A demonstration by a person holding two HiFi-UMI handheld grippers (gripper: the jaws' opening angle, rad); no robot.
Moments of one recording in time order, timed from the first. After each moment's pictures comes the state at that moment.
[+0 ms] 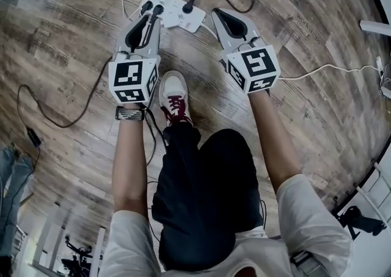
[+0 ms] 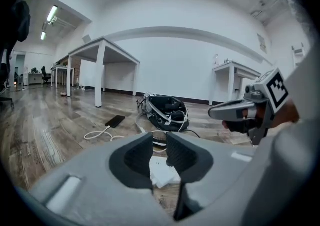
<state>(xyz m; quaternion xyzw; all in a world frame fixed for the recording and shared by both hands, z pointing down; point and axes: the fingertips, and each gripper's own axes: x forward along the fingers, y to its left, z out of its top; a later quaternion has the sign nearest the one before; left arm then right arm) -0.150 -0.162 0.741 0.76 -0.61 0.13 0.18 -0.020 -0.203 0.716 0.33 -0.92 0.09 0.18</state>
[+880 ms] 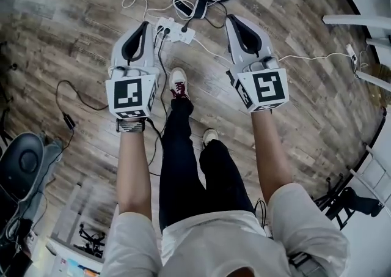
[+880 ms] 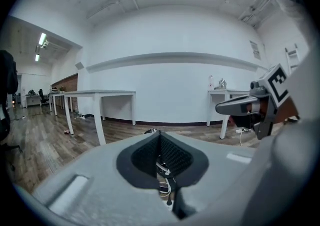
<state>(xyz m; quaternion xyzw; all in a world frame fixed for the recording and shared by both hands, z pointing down) -0.152 -0.178 0.311 0.77 -0.61 0.13 0.10 0.010 -0.215 0.282 0.40 -0.91 0.06 0.12</state>
